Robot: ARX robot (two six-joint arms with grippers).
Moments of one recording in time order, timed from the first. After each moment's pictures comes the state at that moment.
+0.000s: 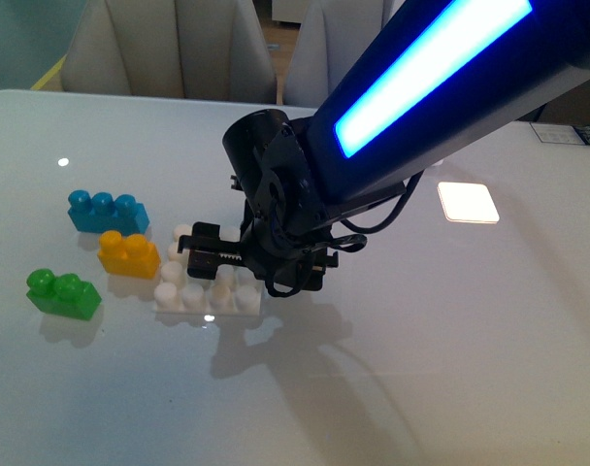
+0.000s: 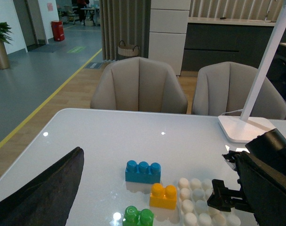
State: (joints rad) left arm 0.00 0.01 0.01 0.00 0.00 0.00; right arm 0.65 2.64 1.75 -0.12 -0.05 0.47
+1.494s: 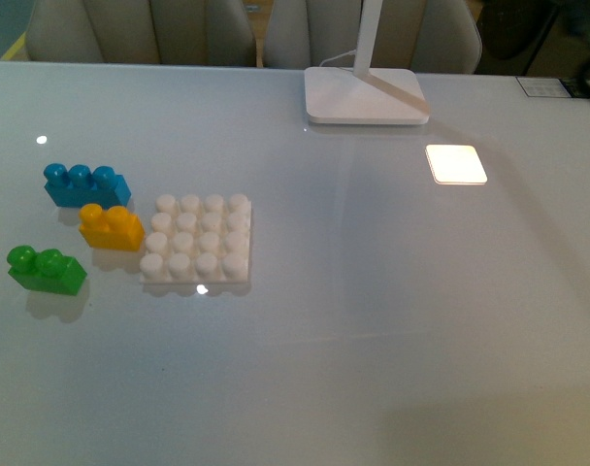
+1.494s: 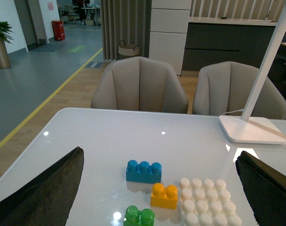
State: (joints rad) left arm 0.00 0.01 0.01 0.00 0.00 0.00; right arm 0.28 1.45 0.49 0.91 0.24 0.15
